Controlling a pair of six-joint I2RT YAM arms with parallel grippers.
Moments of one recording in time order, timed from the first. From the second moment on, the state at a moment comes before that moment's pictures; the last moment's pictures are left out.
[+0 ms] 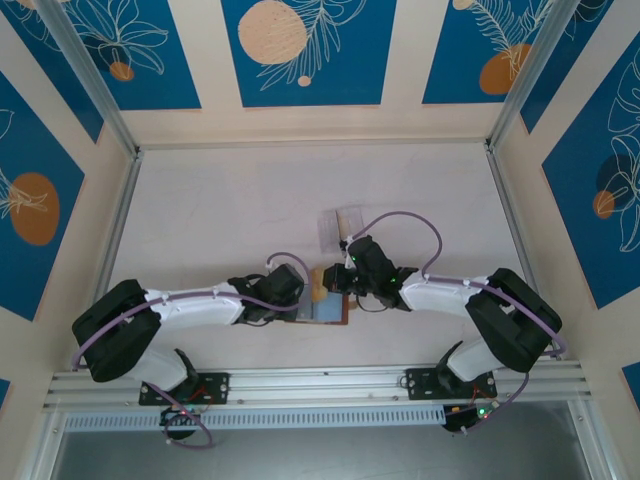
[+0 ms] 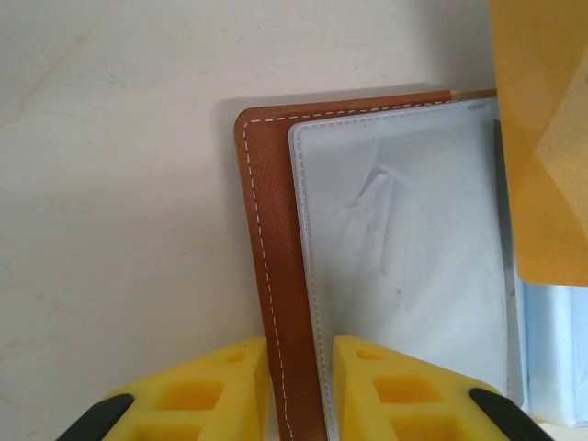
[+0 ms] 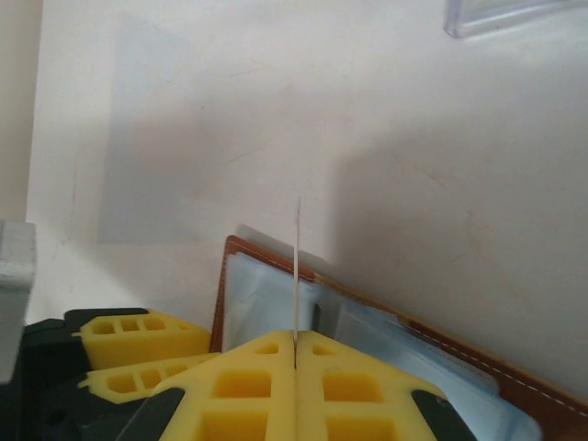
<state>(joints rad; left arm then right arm) -0.94 1.45 0.66 -0.35 -0.13 -0.75 0.75 1.46 0.58 0.15 -0.24 0.84</state>
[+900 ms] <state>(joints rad) -0.94 1.46 0.67 -0.35 -0.13 -0.75 0.85 1.45 0.41 0.36 -0.10 1.01</state>
